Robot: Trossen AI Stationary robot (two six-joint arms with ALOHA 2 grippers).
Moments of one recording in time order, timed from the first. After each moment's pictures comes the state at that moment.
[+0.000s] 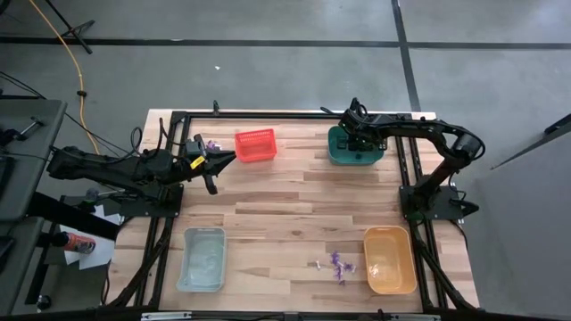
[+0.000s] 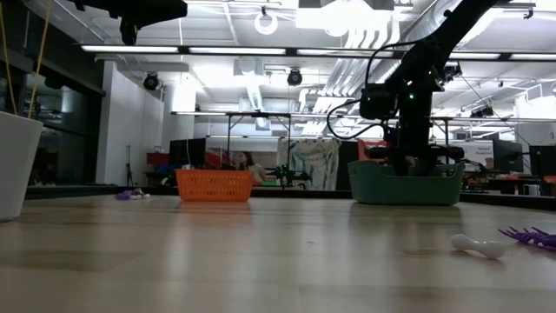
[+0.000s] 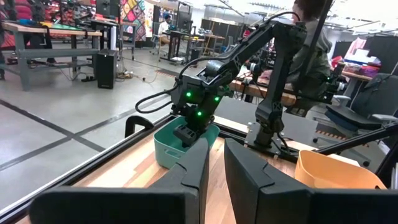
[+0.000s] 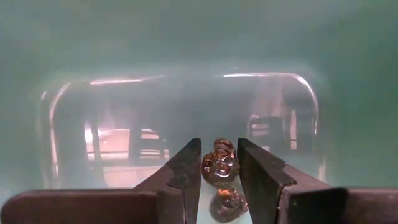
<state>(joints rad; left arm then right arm) -0.12 0.63 0.51 0.12 -0.51 -0.18 -0.69 1.62 0.89 -0.64 0.20 0.89</state>
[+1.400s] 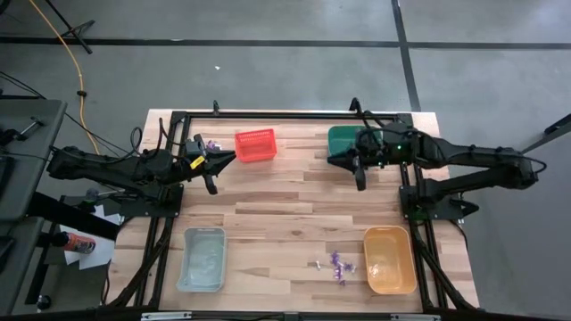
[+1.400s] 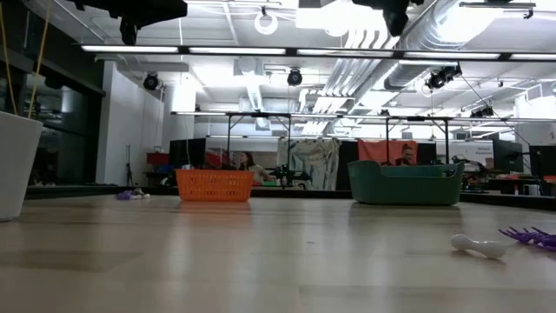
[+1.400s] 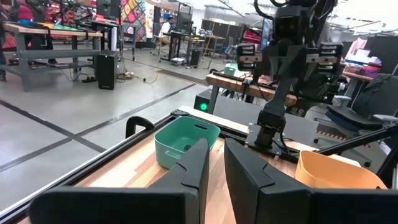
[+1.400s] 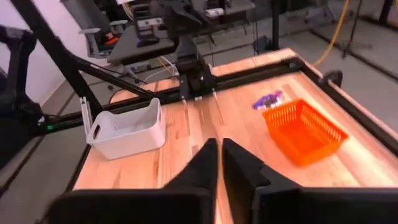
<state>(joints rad) -0.12 0.63 0.51 0.12 -0.51 -0.18 -0.13 0.98 0.93 -0.22 -0.11 0.18</state>
